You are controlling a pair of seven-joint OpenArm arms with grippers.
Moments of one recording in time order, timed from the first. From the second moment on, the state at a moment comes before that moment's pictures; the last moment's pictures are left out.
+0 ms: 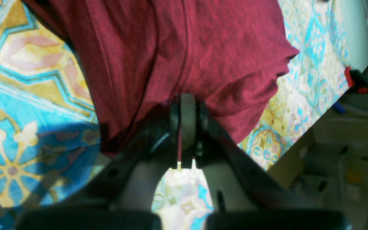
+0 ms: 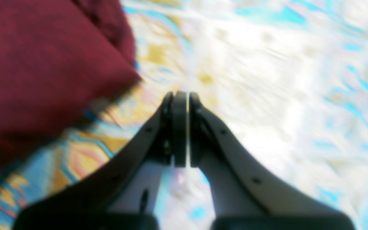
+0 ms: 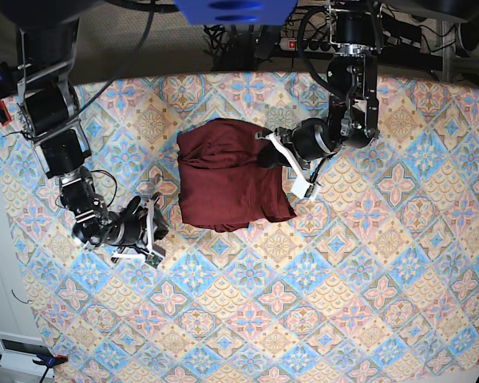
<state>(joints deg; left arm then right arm) 6.2 -1.6 0.4 97.3 -35.9 -16.4 61.2 36.1 25.7 -36.7 47.3 17.0 41.1 -24.5</state>
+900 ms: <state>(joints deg) 13.1 -0.5 8.0 104.4 -32.3 -16.3 59.0 25.9 17.8 -33.7 79.5 17.0 40.7 -42.4</state>
